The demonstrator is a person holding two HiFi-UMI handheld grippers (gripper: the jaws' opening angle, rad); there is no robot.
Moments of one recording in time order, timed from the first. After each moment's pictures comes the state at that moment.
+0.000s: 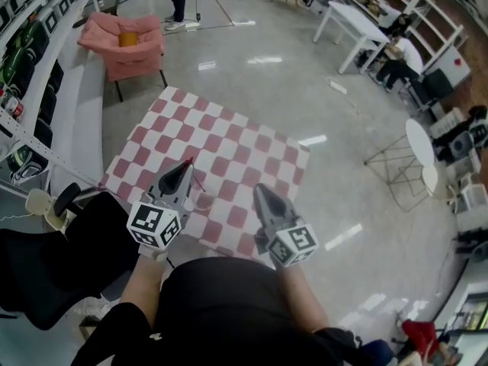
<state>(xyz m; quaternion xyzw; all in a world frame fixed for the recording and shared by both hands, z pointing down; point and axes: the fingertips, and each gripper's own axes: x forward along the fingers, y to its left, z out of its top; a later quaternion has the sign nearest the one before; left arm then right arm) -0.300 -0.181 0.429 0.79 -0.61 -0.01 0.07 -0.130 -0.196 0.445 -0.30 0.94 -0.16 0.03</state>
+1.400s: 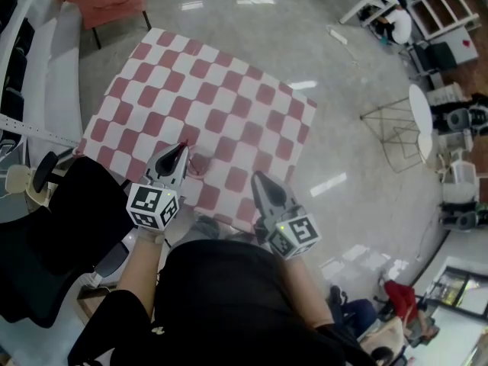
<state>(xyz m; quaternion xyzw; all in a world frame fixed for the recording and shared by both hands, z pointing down) -0.317 -0.185 0.577 0.78 -0.60 0.02 0.19 -0.145 -0.175 0.525 -0.31 0.92 -0.21 -0.06</state>
